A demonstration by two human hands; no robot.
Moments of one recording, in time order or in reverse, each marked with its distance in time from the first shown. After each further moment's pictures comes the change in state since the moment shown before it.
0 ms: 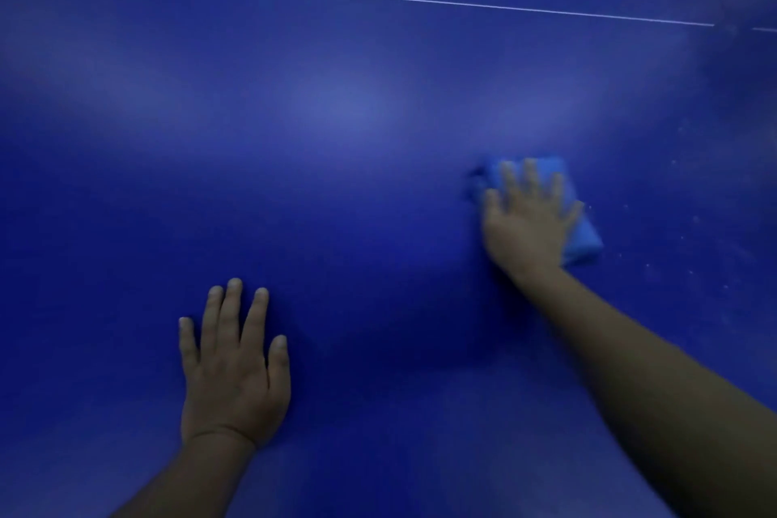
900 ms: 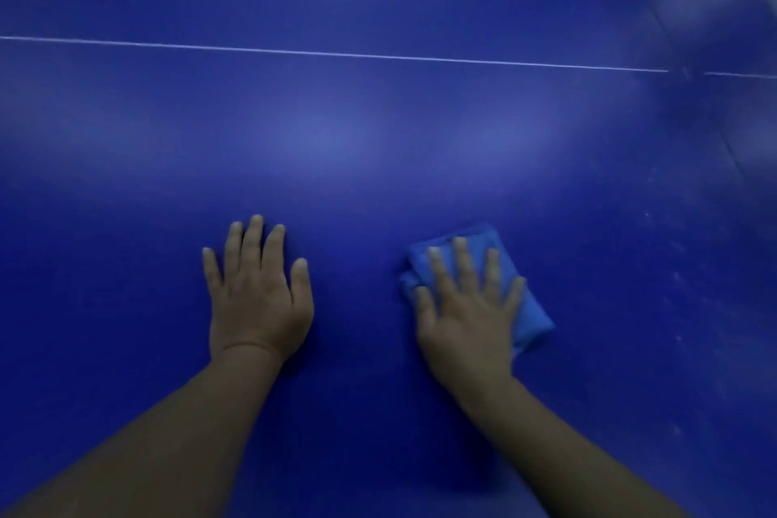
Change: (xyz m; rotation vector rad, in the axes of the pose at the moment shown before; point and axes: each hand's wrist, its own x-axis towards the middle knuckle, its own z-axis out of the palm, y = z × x) left_hand 0.180 0.093 -0.001 -0.111 0.035 0.025; right_hand -0.029 -0.028 0.012 -0.027 0.062 -0.199
